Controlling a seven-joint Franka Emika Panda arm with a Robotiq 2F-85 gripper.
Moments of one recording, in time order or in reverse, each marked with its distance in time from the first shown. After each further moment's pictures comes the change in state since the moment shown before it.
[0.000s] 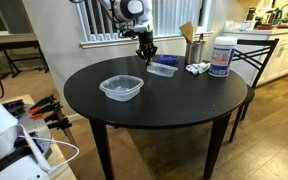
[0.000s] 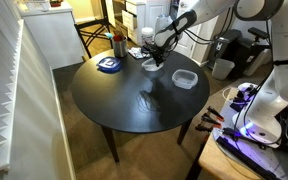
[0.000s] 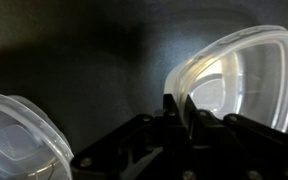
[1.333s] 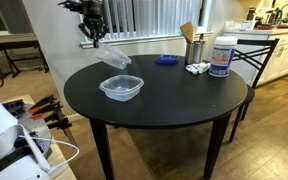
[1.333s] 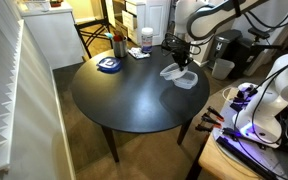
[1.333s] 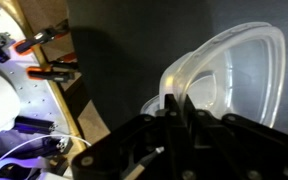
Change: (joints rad) arm 0.020 -0.722 0.200 -0.599 -0.176 -0.318 0.258
